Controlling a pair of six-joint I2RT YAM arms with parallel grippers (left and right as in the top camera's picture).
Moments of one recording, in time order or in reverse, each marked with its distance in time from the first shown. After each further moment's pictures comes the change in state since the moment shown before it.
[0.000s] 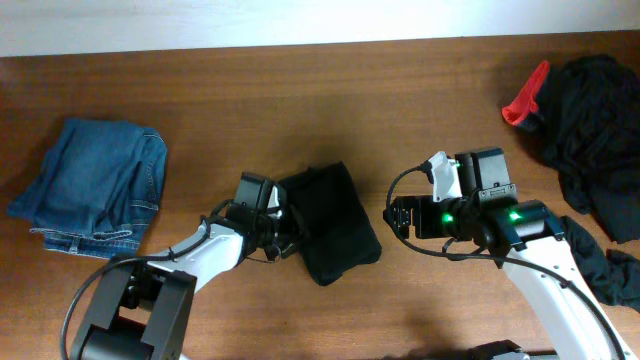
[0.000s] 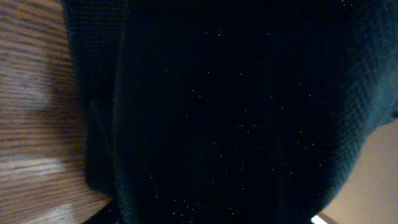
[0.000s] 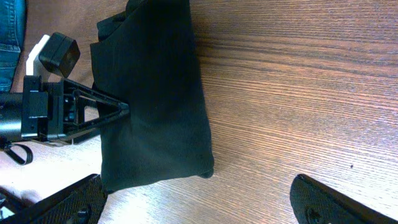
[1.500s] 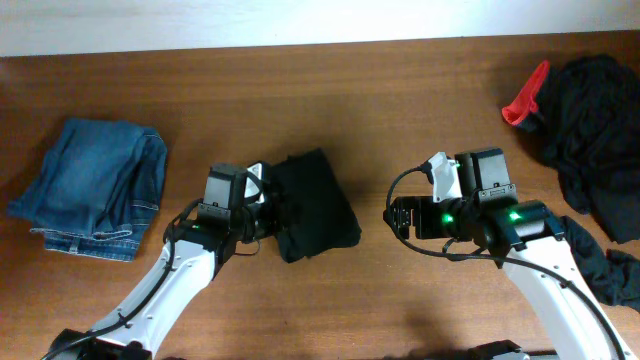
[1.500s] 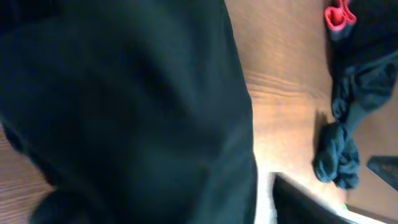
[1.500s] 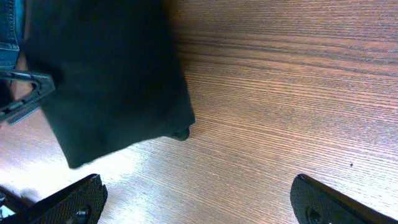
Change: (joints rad) left arm 0.077 -0.278 0.003 -0.087 -0.106 0.307; right arm 0.000 0.000 0.000 -0.005 0.000 -0.002
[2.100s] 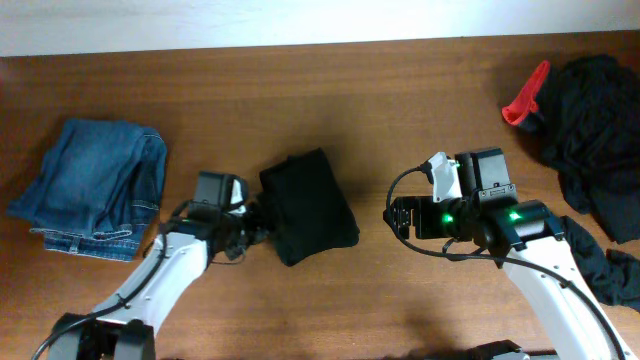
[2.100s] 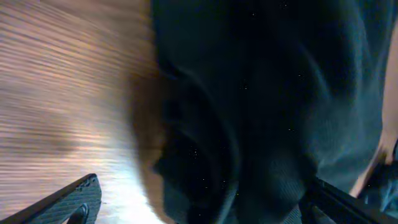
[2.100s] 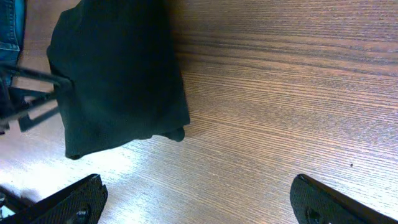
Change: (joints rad) left arm 0.103 0.061 0.004 -0.190 -0.101 -0.046; right arm 0.000 0.000 0.000 0.000 0.000 0.000
